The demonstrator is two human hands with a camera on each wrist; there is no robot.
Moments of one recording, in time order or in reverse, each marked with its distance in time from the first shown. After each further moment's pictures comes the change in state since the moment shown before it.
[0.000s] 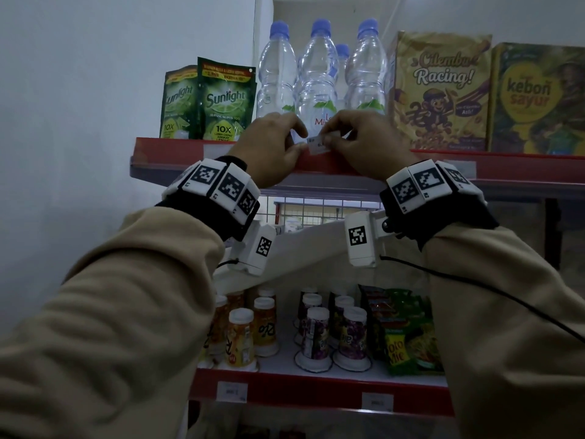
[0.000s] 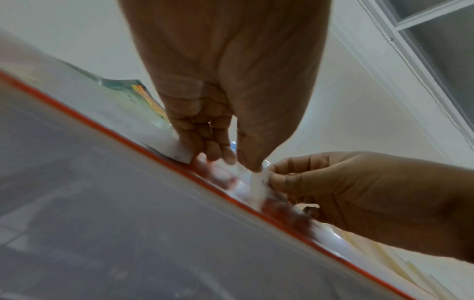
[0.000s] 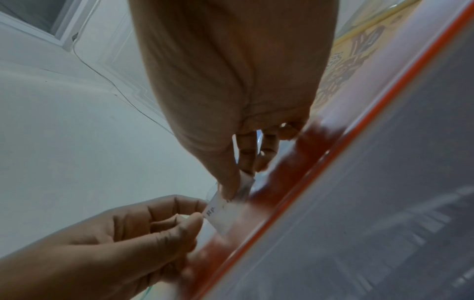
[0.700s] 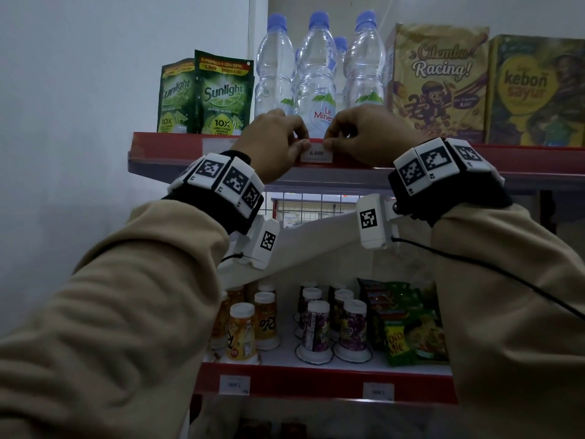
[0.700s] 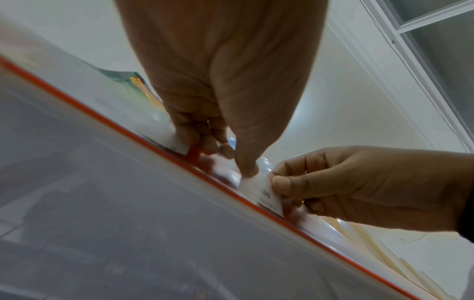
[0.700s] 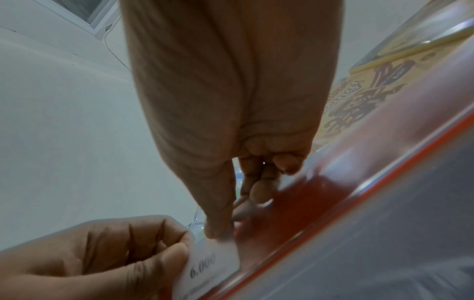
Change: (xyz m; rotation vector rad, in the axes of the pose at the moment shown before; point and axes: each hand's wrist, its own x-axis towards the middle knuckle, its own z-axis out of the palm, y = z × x) left_hand 0.002 0.002 0.005 0.048 -0.031 -0.018; right_hand -0.001 -0.009 -0.017 -0.230 -0.217 0.031
